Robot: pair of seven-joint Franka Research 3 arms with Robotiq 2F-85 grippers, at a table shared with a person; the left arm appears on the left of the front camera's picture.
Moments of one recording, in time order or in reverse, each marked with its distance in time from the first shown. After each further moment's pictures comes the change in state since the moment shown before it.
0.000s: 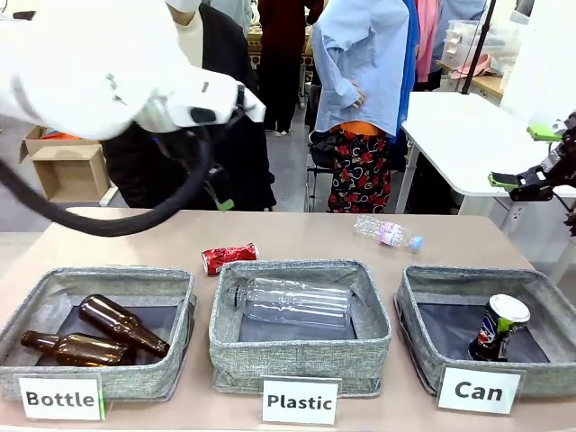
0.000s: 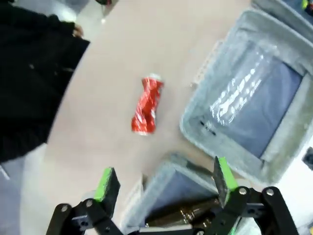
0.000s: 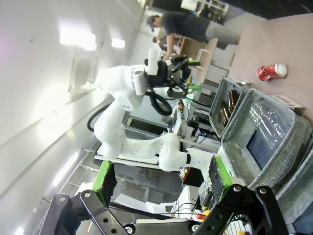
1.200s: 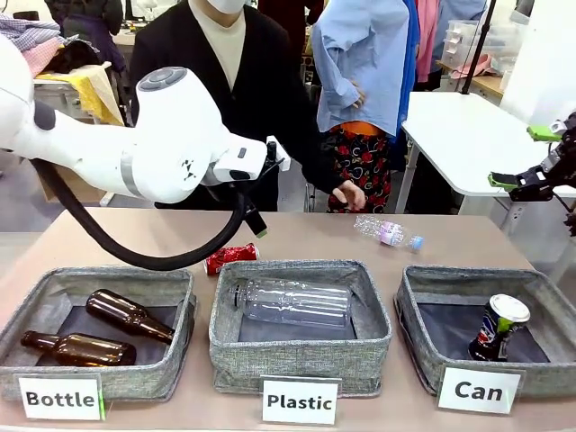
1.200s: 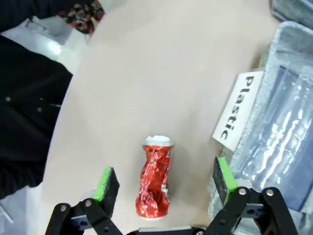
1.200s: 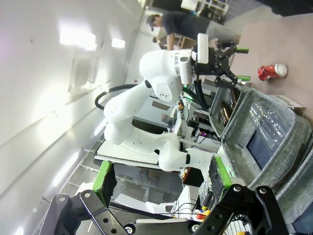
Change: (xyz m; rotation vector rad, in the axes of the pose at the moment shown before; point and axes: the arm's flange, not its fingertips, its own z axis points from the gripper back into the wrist) left arm 0.028 0.026 -0.146 -0.089 -0.110 -0.123; right arm 0.000 0.000 0.000 0.000 0.000 -0.001
